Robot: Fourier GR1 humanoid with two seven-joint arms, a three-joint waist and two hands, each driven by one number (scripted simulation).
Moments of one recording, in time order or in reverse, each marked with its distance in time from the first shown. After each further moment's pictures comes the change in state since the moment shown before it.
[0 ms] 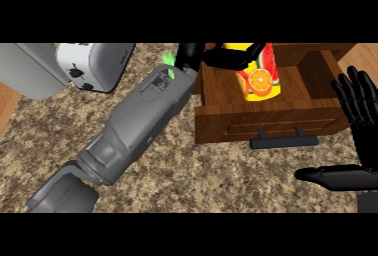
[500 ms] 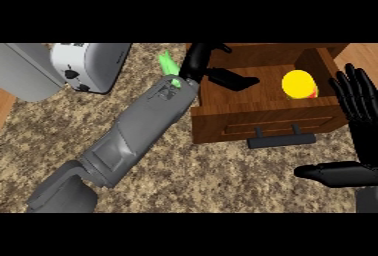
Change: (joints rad) left arm 0.004 0.000 -0.209 0.064 0.044 0.038 0.059; right arm -0.021 -0.006 -0.002 0.028 -0.003 0.013 -0.022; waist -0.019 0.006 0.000
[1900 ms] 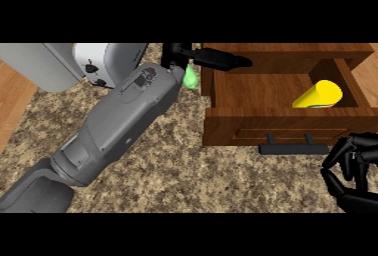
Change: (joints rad) left arm 0.051 0.120 0.055 -0.254 0.128 0.081 -0.036; right arm 0.134 -0.145 0.031 -0.196 0.010 0.214 0.071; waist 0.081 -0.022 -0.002
